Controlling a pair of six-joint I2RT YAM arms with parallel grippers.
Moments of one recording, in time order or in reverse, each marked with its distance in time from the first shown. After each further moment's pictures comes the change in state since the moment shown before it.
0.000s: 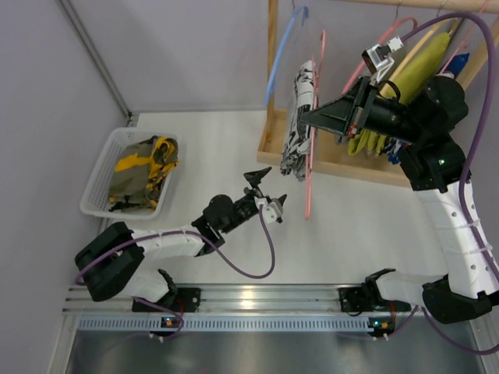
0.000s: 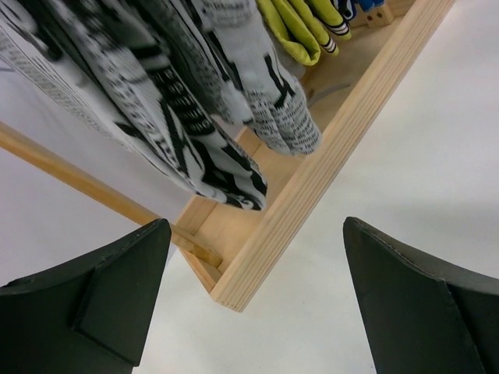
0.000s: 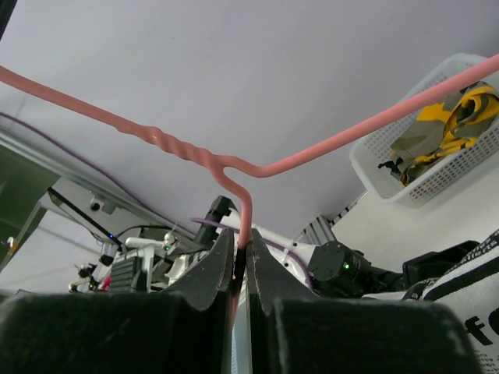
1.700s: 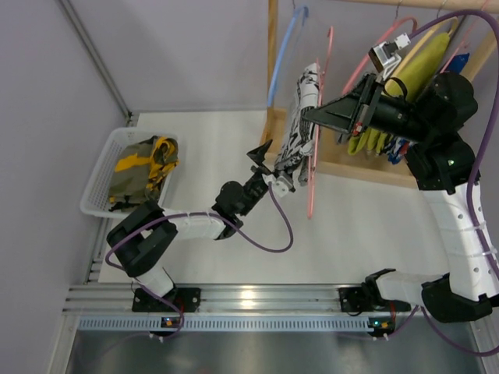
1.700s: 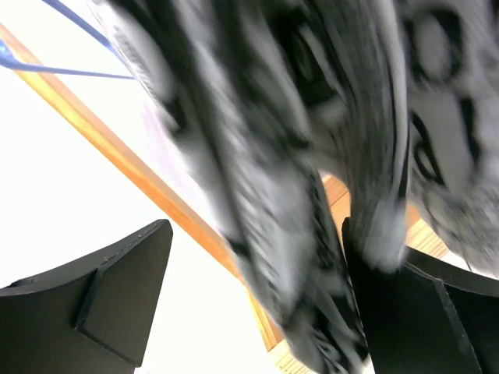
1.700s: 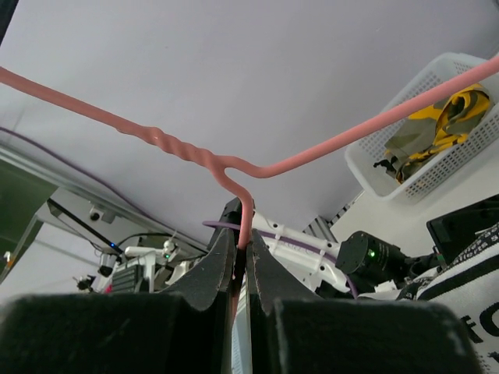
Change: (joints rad) left arm 0.043 0.294 0.216 0.306 -0.163 0.019; right arm -0.023 0.002 0.069 -0.092 0.019 -0.008
